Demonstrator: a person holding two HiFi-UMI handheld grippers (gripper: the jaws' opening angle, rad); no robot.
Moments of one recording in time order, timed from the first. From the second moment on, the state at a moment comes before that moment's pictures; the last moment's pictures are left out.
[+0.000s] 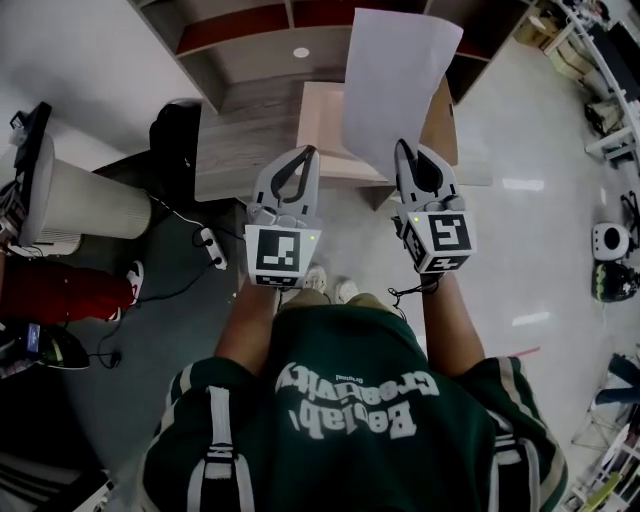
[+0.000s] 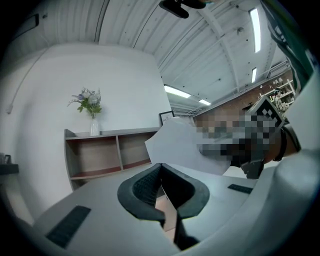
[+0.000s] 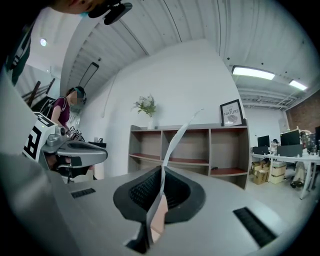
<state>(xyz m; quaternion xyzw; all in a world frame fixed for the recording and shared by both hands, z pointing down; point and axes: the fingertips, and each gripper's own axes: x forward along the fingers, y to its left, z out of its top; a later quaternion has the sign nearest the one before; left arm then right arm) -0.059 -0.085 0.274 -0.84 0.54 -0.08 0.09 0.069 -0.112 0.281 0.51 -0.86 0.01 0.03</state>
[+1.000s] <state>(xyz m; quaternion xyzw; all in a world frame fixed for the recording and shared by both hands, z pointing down) -0.025 -0.017 0.273 -0.82 0.55 -0.08 0.10 0.093 -0.042 0.287 0.50 -0.87 -0.04 0.03</state>
